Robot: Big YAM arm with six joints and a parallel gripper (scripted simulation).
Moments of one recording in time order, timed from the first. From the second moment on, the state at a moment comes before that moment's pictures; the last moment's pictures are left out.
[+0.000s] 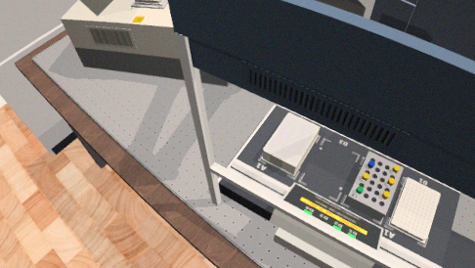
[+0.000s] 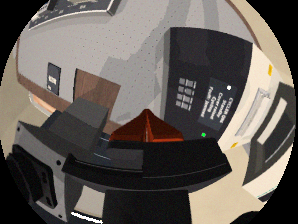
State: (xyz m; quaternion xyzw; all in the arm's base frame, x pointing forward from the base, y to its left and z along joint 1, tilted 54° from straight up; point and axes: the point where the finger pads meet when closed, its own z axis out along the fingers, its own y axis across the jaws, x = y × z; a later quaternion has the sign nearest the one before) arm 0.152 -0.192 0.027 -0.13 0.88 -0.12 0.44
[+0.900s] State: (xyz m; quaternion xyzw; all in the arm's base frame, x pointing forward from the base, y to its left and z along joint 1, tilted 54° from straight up) arm 0.152 -0.190 0.026 -0.13 0.88 -0.12 0.44
